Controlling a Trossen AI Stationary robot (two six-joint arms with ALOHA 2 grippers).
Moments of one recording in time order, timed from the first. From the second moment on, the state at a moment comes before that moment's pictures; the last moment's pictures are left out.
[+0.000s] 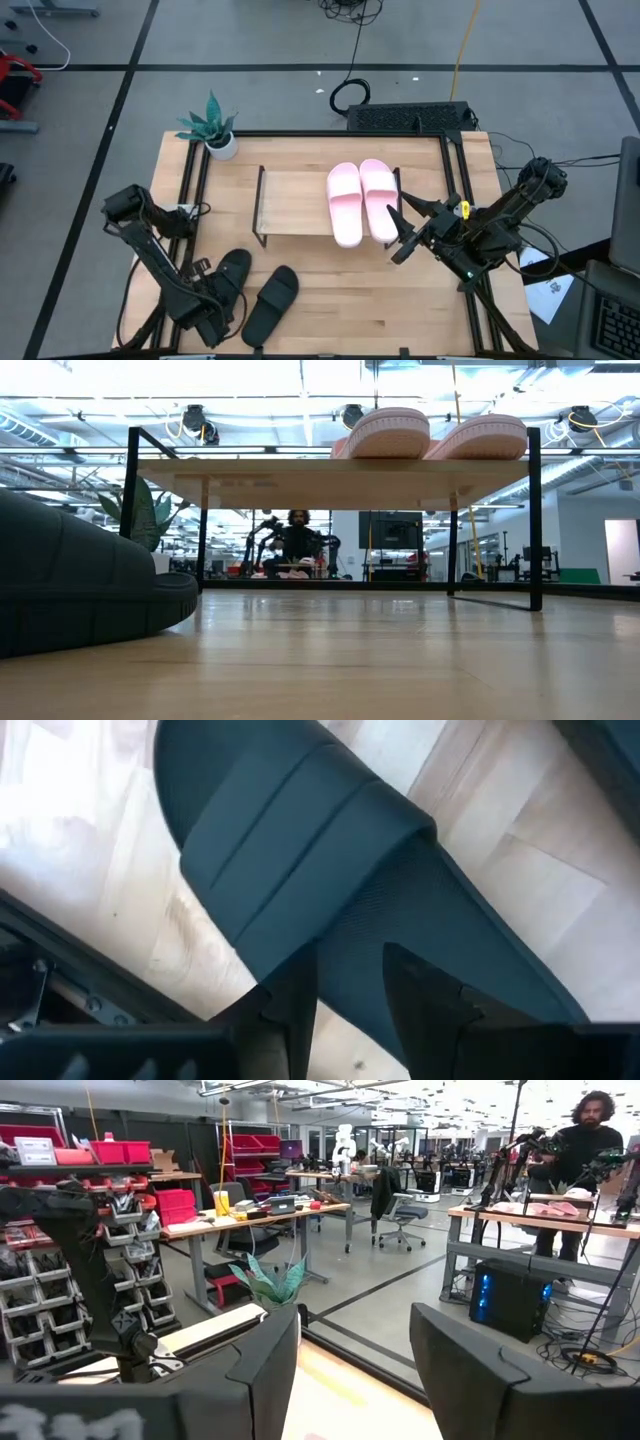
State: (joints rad) left arm -0.96 1.70 1.17 -1.24 -0.12 -1.45; right arm 0.75 1.35 1.04 1.14 1.54 -0.80
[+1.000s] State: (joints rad) left arm -0.94 1.79 1.17 -1.33 -0.25 -1.44; right arm 0.75 1.35 1.04 1.14 1.55 -0.77
